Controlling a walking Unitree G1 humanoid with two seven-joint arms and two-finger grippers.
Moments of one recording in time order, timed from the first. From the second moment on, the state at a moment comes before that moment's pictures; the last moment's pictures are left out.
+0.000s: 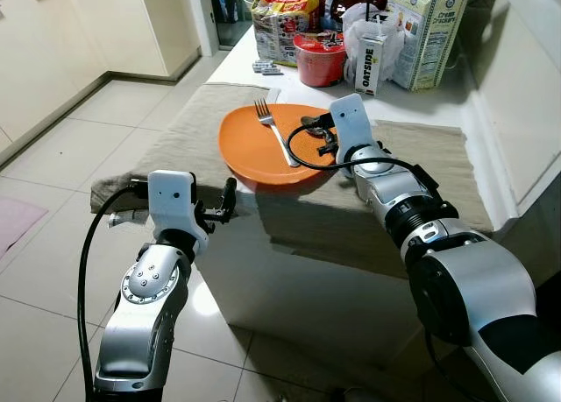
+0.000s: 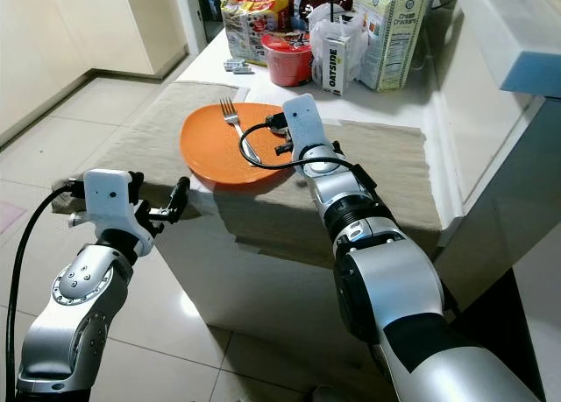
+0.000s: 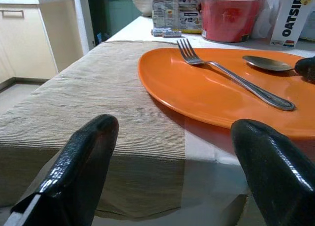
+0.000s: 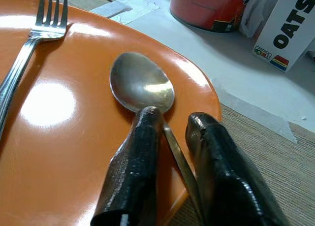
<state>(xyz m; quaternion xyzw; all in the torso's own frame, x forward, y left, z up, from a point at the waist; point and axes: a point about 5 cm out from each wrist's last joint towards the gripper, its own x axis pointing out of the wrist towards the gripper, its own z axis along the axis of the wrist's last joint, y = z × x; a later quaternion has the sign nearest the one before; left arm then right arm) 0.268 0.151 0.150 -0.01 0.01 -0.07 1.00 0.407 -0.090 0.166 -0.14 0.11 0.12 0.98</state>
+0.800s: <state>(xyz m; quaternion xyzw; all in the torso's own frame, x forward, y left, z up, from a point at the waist) 0.269 0.151 0.152 -0.01 0.00 -0.07 1.00 0.413 -0.063 0.219 -0.13 -0.02 0.16 0.98</state>
